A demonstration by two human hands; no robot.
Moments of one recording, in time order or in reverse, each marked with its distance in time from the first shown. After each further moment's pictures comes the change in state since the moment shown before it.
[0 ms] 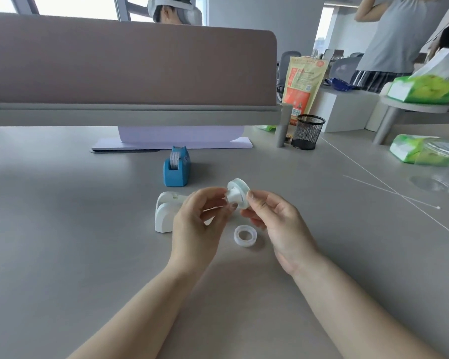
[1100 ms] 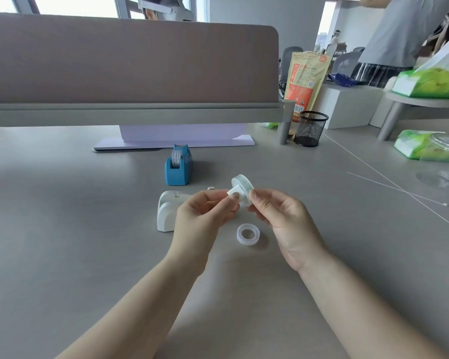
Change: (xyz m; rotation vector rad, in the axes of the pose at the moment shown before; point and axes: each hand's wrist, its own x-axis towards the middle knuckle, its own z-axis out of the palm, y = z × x) left_hand 0.005 0.018 0.000 -0.396 -0.058 -0.401; right_hand 0.000 -0.005 -0.004 -0.009 -0.038 -0.051
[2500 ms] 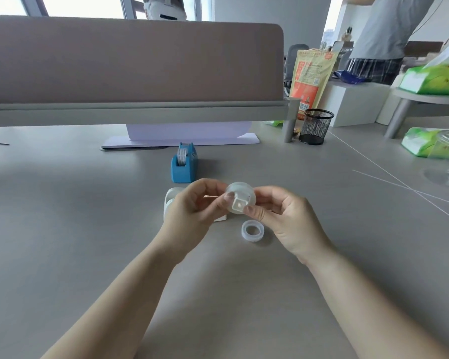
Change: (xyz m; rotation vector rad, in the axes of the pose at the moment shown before) left_hand 0.012 0.008 -0.031 0.363 -0.207 0.169; right_hand -0.003 -0.003 -0.004 -0.165 -0.109 -0.103
